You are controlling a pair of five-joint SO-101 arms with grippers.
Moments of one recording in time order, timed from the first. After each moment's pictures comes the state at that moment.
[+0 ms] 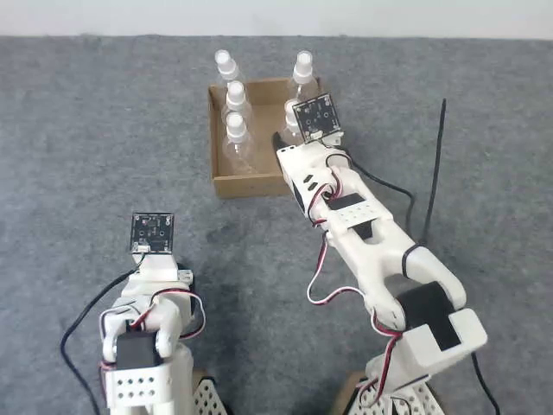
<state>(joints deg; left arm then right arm) -11.0 -103.3 97.3 72.0 0.7 -24.5 5.5 37.0 -9.2 2.9</state>
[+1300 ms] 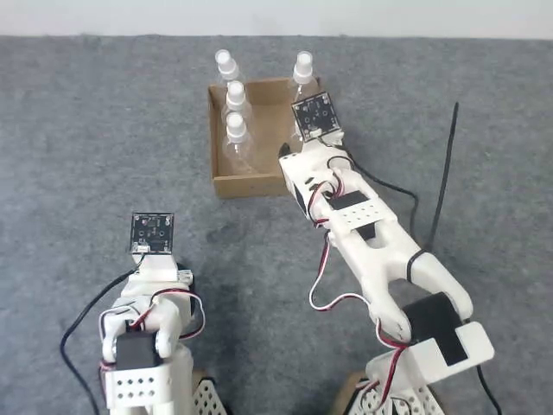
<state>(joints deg) -11.0 -103.3 97.3 72.0 0.7 -24.5 0.4 36.9 4.1 2.8</state>
